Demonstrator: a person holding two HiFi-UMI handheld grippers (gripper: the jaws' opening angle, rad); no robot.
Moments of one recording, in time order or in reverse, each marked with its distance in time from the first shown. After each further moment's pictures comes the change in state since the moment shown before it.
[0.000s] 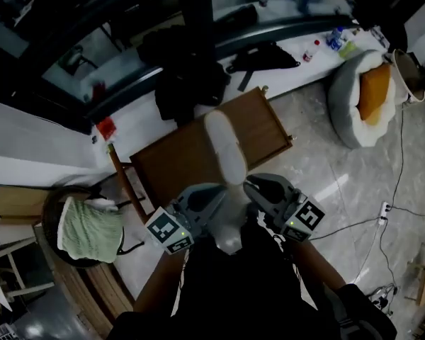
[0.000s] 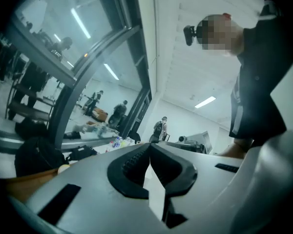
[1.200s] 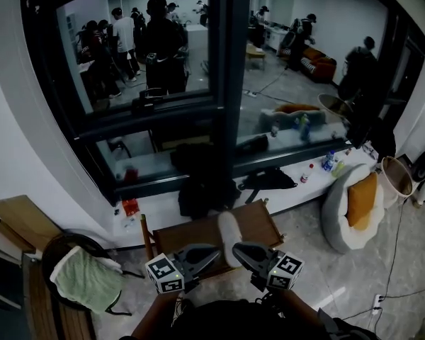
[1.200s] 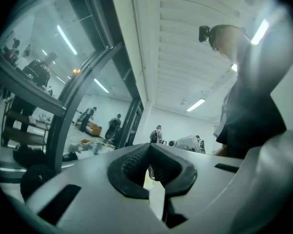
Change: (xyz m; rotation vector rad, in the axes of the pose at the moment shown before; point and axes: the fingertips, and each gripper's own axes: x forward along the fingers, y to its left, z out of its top) left arm -0.059 -0.057 0.106 0.161 -0.120 -0.052; right arm 0.030 0.080 0.081 -0.058 -0.029 0.201
